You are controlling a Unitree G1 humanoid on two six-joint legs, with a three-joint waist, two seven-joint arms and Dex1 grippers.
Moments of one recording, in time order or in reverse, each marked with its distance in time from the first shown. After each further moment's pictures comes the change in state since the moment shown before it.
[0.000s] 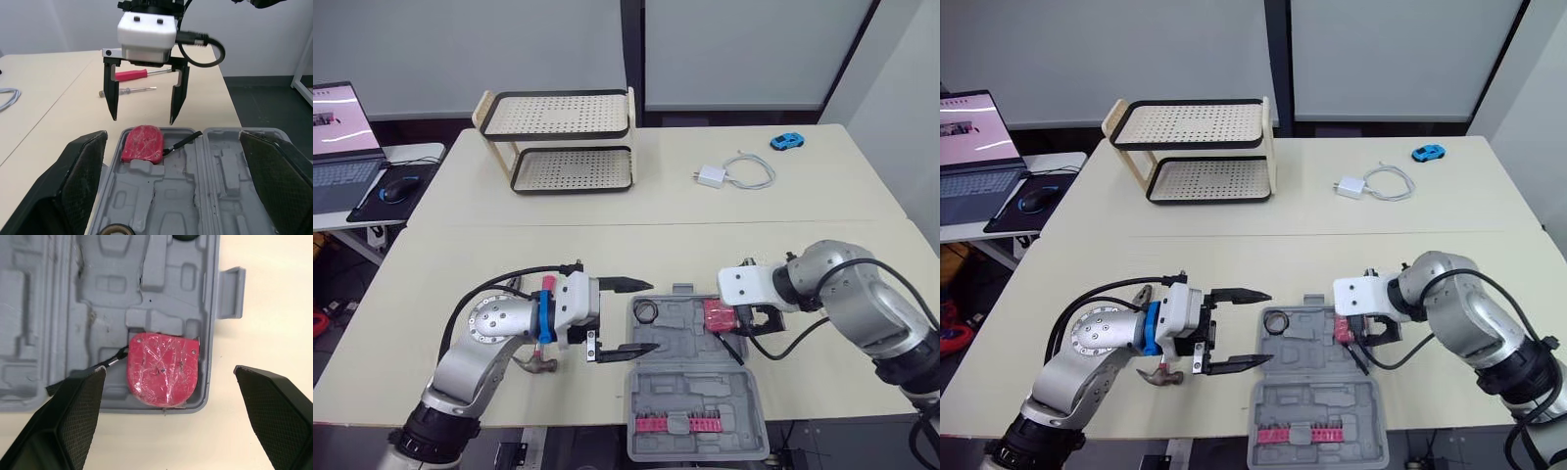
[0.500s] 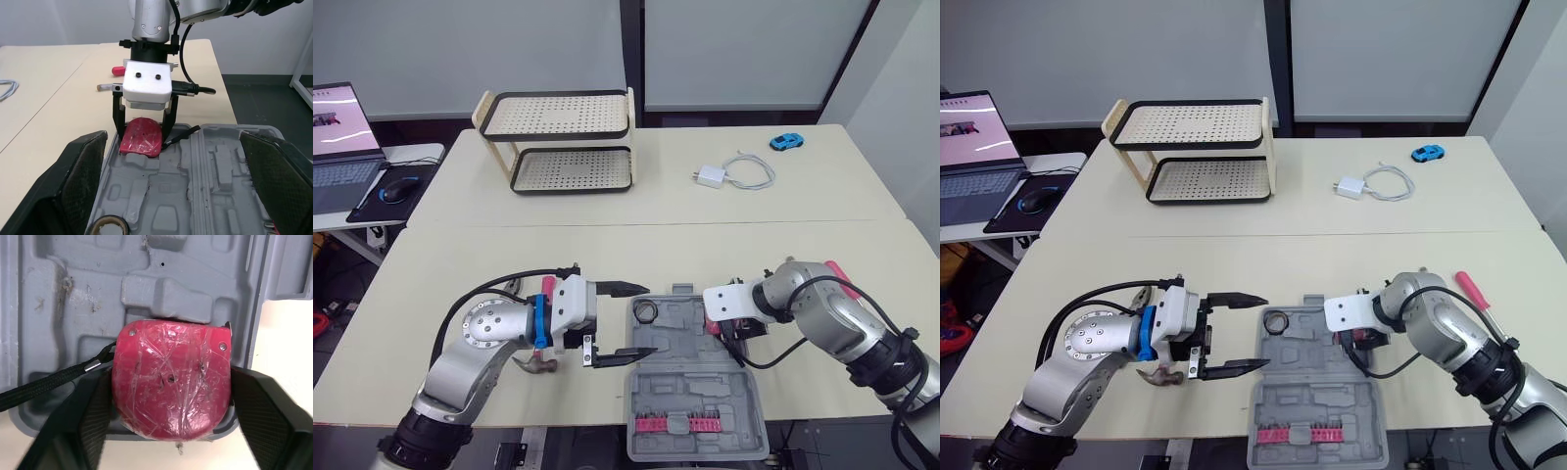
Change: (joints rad) left arm 0.041 0.035 0.013 -0.039 -0.015 0.023 0.023; right arm -0.033 0.079 0.244 0.247 -0.215 -0.185 -0.134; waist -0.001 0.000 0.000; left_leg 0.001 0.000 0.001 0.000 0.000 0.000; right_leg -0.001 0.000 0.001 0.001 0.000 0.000
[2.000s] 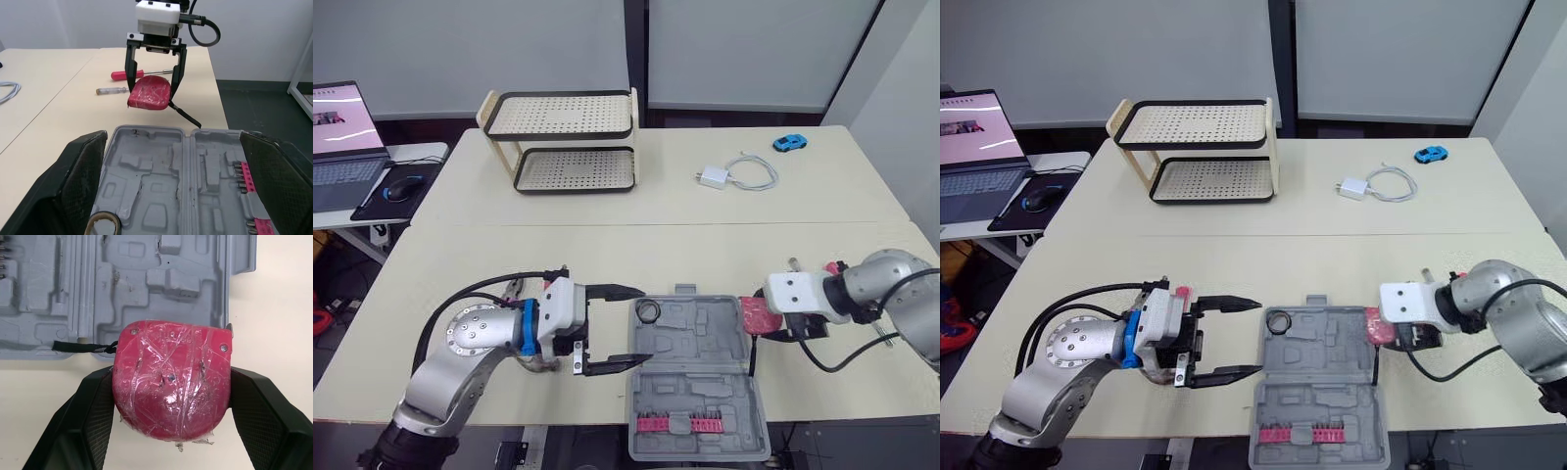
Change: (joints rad) left arm 0.044 0.040 0.037 -0.086 -0.064 0.060 0.022; right arm 0.142 -0.290 -0.291 -0.199 0.358 -0.015 0.072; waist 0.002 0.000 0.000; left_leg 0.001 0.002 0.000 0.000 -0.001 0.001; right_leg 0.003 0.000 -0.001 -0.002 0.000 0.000
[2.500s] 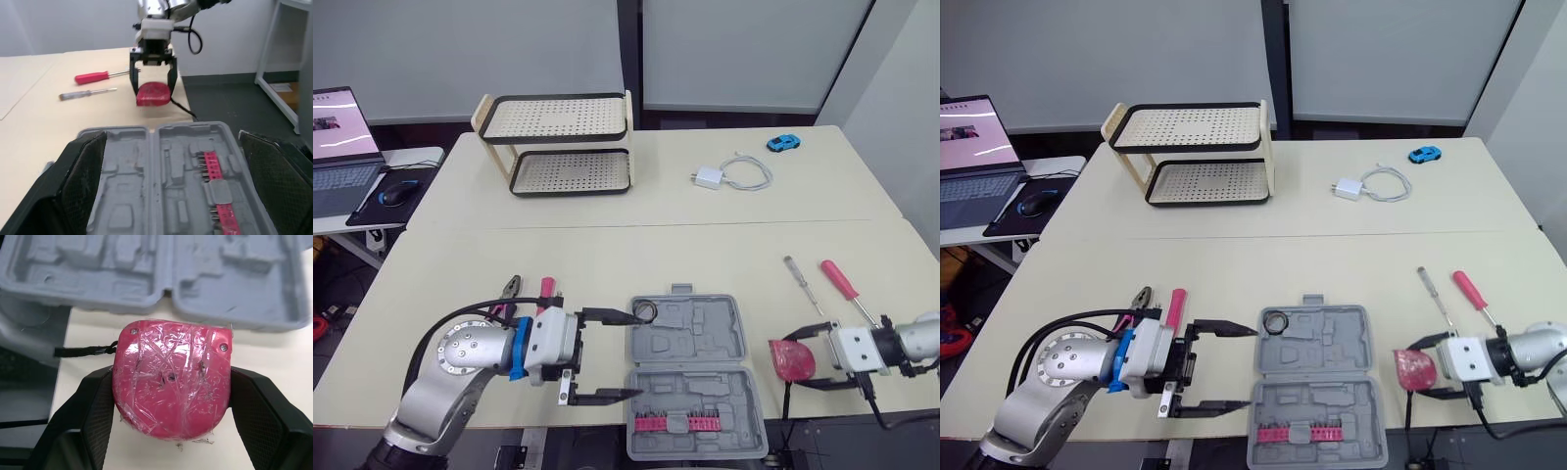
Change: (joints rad) left arm 0.109 0.040 0.040 0.001 -0.008 -0.103 -0.102; right arm 0.360 0.001 -0.250 0.426 0.202 -0.784 0.049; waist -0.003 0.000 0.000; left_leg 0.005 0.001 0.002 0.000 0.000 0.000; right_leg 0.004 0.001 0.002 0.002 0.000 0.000
